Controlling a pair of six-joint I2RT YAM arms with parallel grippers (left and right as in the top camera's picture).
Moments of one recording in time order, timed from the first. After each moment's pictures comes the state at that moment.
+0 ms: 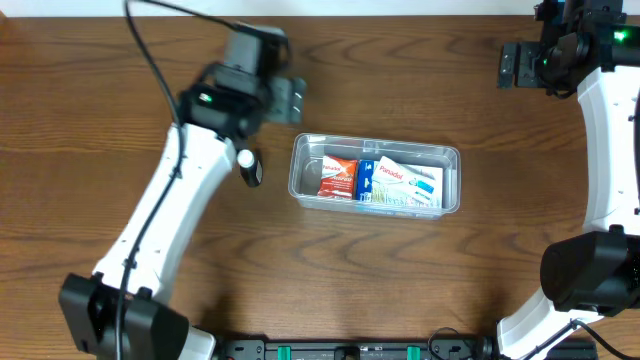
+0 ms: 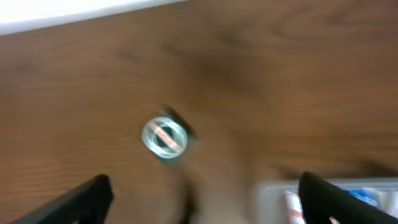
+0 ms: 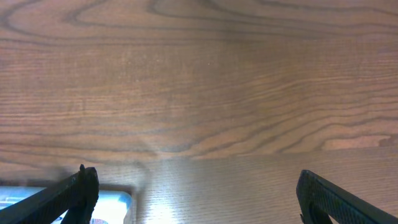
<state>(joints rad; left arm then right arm) -0.30 1.65 1.56 -0.76 -0.16 -0.05 -0.10 1.86 1.95 -1.14 0.03 -0.01</state>
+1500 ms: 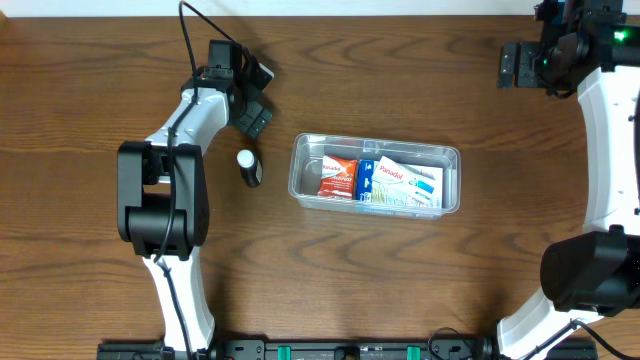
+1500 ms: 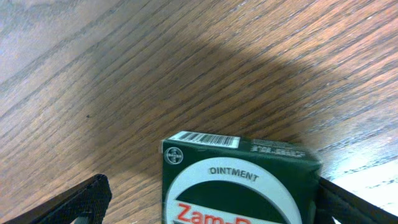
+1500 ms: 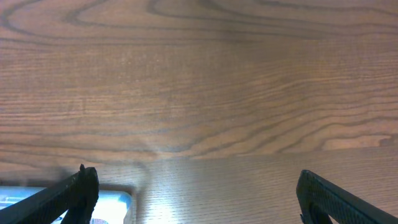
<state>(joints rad) -0.09 2.19 1.56 -0.50 -0.03 0.56 -0.10 1.86 1.95 -1.14 0.03 -0.01</state>
